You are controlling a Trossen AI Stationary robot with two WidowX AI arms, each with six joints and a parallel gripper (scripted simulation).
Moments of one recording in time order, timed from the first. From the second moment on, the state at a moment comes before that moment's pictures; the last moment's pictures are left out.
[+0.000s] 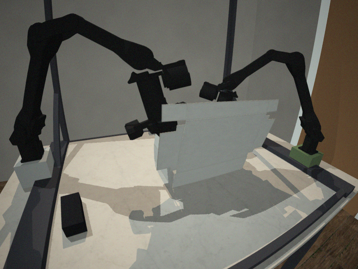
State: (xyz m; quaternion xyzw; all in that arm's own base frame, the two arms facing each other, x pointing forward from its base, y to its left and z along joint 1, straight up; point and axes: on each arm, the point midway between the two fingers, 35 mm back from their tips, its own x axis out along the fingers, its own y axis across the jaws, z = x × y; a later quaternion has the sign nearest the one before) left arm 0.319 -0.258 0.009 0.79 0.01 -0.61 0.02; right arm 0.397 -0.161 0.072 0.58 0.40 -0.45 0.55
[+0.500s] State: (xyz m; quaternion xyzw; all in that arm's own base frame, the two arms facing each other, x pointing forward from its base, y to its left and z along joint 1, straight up) left arm 0.319 -0.258 0.009 0.79 0.01 -0.61 0.02; right arm 0.417 -0.163 0.065 0.58 0.40 -0.45 0.55
